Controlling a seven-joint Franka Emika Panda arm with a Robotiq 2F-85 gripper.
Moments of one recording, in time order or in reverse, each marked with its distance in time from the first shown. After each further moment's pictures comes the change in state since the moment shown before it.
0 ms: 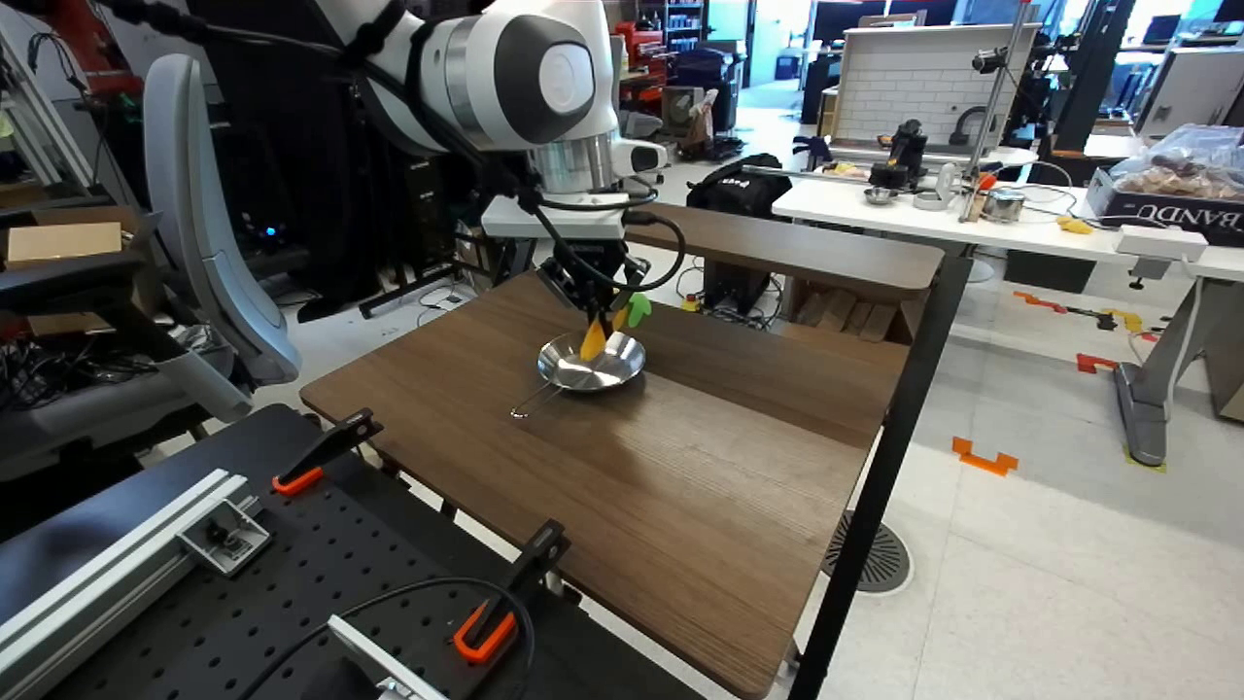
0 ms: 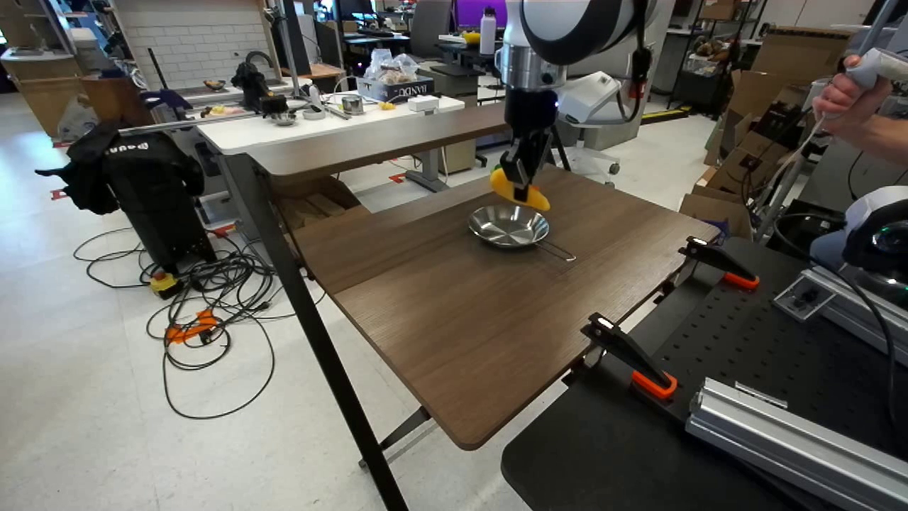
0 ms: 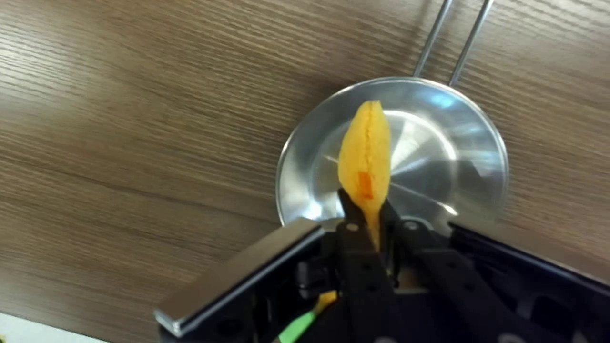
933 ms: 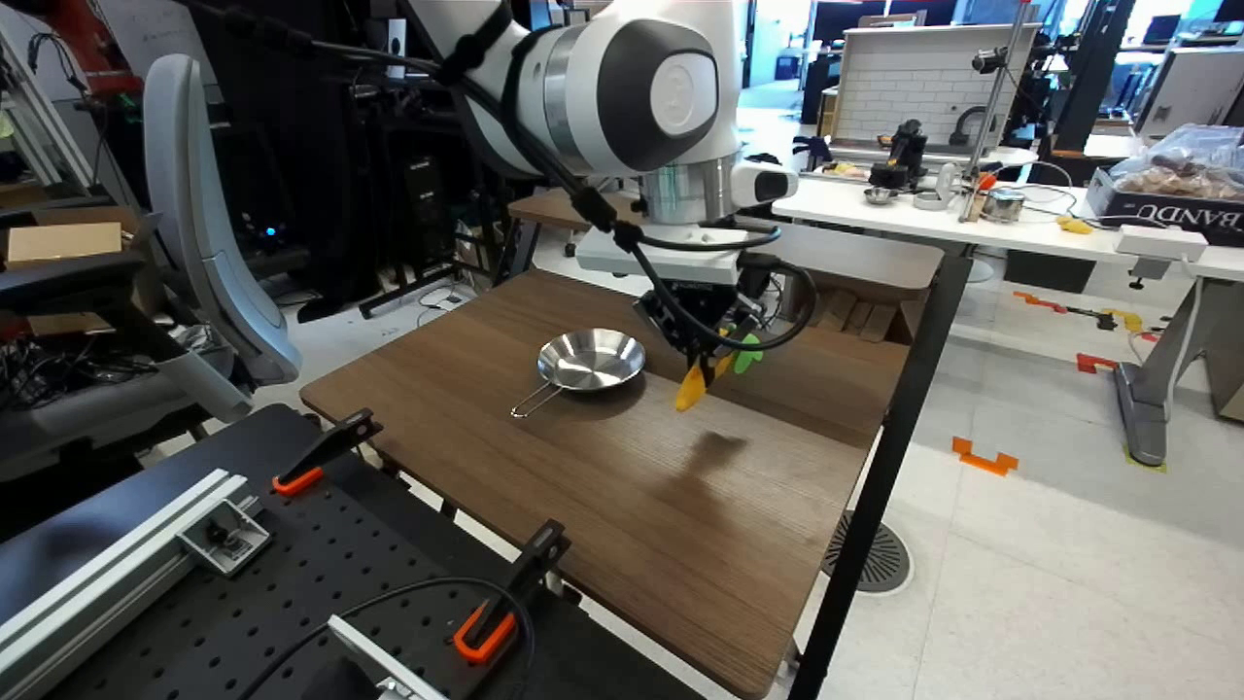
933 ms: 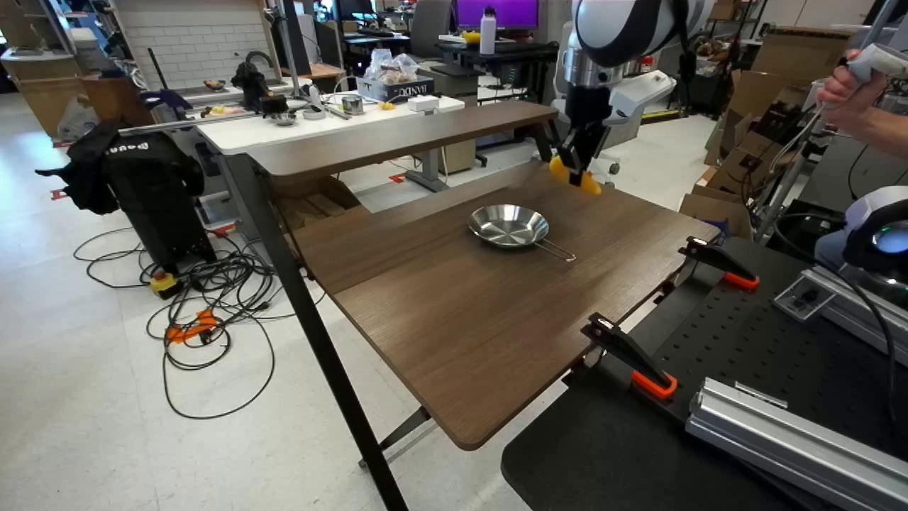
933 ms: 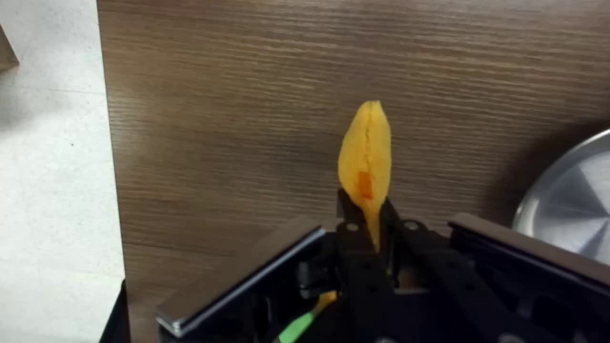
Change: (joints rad) arm -0.145 0.024 -0.078 0.018 0.000 0.012 0.000
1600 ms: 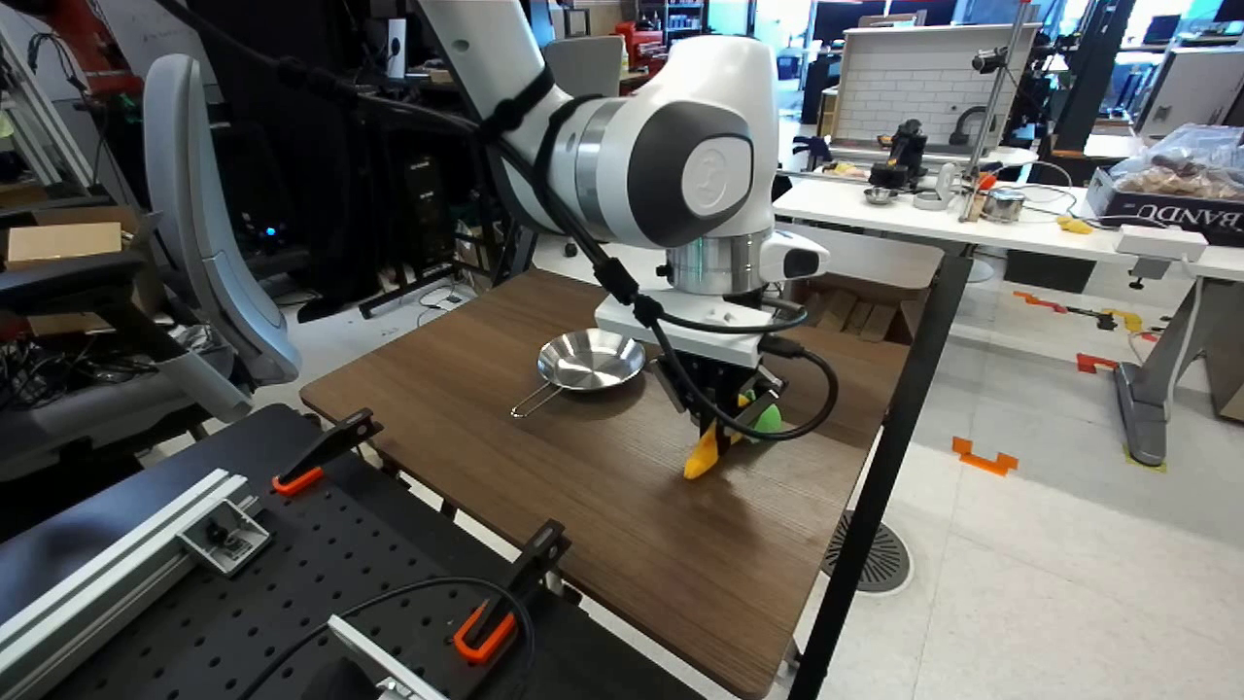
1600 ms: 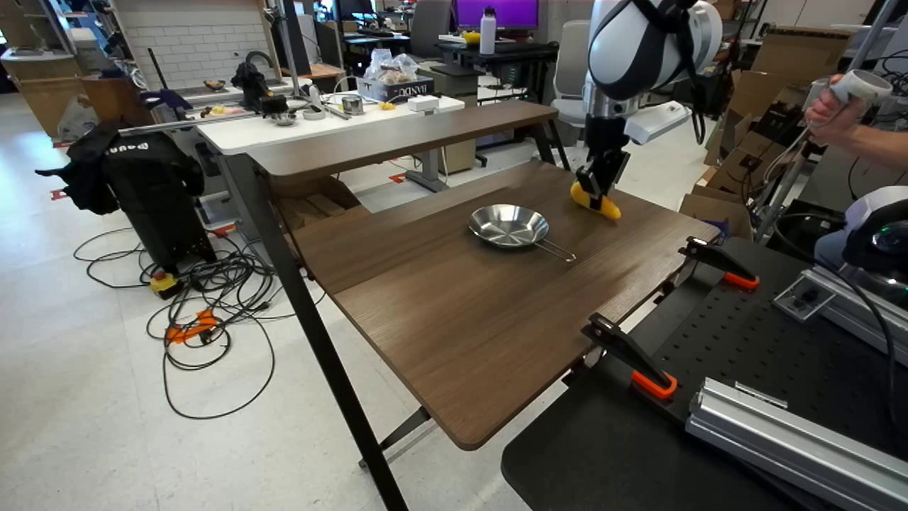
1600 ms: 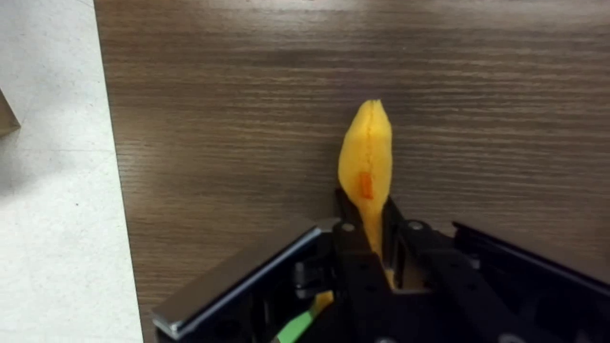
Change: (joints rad) arm -0.063 0.091 -0.011 0.013 0.019 0.003 0.000
